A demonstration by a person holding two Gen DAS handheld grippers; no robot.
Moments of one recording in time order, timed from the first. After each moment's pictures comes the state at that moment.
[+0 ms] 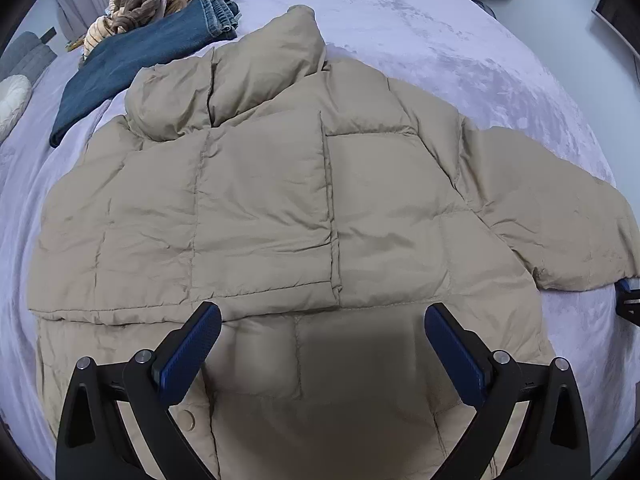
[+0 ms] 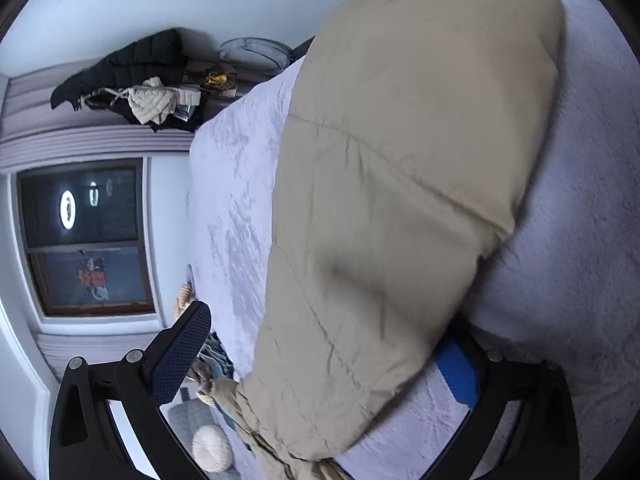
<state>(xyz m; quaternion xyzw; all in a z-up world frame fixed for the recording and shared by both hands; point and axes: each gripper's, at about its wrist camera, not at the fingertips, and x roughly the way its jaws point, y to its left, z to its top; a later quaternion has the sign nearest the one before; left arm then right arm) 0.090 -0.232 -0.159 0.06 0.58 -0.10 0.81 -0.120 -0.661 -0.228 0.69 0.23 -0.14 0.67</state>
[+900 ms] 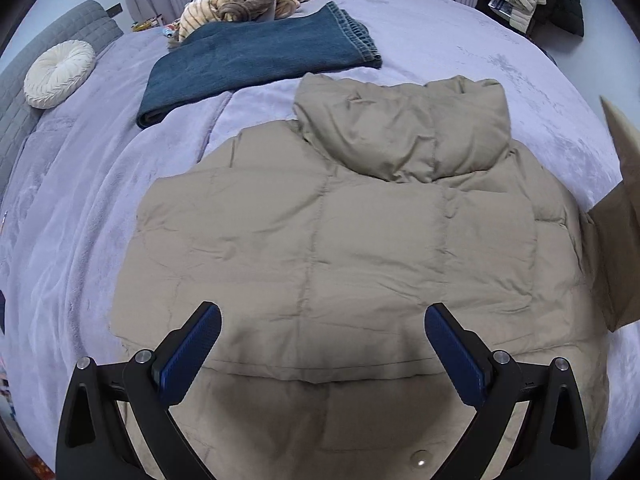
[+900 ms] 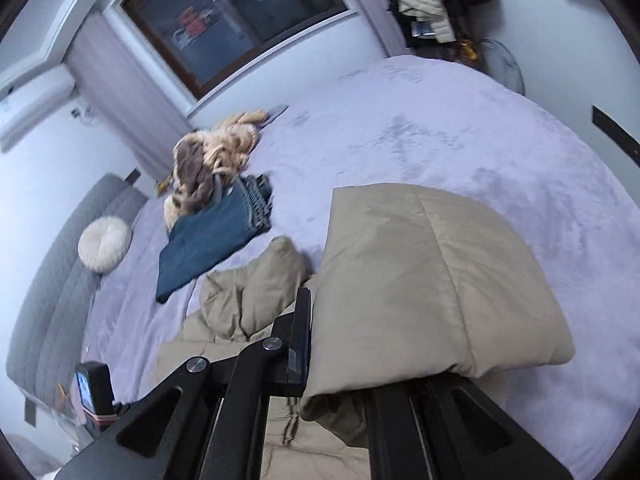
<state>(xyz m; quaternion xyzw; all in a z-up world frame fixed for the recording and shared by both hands) 0.140 -0.069 -0.141 0.02 0.55 -0.01 0.83 0.073 -0.345 -0.069 0.21 0.38 0.07 0.90</state>
